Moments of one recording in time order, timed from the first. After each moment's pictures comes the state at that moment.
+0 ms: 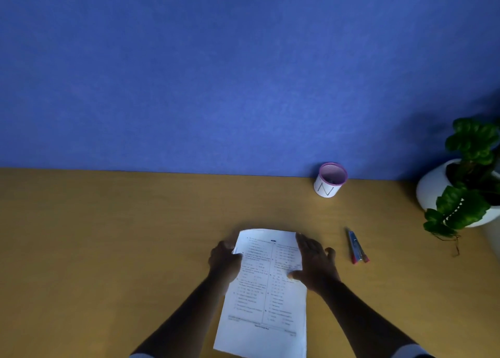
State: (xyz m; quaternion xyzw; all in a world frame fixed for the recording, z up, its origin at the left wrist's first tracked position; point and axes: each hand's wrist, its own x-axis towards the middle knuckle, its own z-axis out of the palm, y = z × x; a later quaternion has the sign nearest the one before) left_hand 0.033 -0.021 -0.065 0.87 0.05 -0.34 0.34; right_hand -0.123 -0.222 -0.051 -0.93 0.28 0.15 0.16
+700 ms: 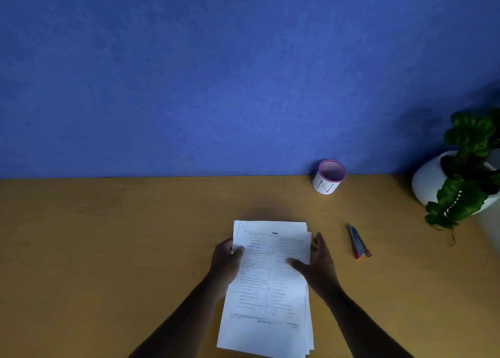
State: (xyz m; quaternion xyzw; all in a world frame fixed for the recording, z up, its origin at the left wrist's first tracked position) left_hand 0.040 -0.014 -0.033 0.79 0.00 -0.37 0.48; right_hand -0.127 -0.196 -0.055 -0.76 0.44 -0.05 0.47
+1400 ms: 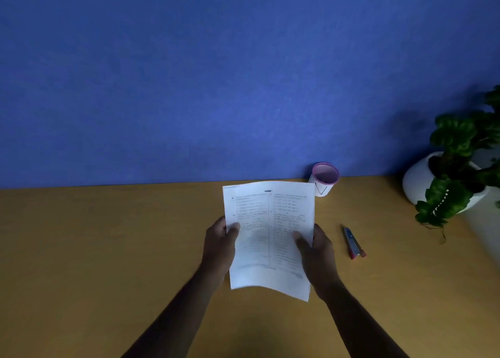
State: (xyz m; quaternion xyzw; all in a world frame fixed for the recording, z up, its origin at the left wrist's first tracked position) left_hand 0.054 -0.026 0.028 0.75 -0.08 -0.26 0.61; right_hand -0.106 -0.182 0.019 -0.69 0.39 -0.19 0.58
